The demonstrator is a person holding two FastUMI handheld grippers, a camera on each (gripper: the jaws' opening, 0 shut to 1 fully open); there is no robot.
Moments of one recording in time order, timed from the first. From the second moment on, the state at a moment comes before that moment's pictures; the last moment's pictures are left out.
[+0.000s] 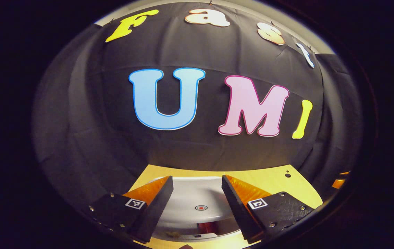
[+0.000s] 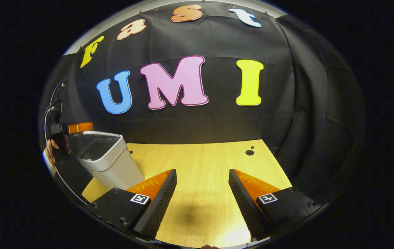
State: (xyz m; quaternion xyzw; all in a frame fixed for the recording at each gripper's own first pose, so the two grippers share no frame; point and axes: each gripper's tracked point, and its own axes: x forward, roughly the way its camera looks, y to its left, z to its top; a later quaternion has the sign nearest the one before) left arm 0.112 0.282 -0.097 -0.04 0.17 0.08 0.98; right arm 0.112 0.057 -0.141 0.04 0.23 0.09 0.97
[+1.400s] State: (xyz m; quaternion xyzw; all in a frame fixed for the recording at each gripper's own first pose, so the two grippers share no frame) left arm 0.080 0.270 -0.158 -0.01 0.11 0.10 0.99; right arm 0.106 0.066 -0.160 0.05 0.26 0.09 0.96
